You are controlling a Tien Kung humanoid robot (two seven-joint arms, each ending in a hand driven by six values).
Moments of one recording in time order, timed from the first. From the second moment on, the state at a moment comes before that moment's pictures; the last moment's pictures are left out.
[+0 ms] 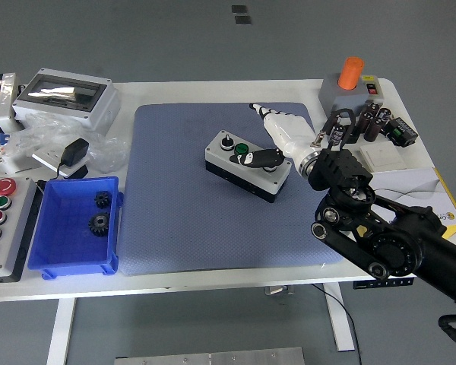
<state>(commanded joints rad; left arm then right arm) 0.03 0.14 -1.64 -0.18 1.50 0.01 0.14 0.70 -0.21 0.61 1.20 -1.93 -0.13 -0.44</state>
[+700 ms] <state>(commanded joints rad) 0.02 0.15 -1.64 -0.18 1.50 0.01 0.14 0.73 -0.16 0.51 1.08 -1.90 -0.12 -0.48</state>
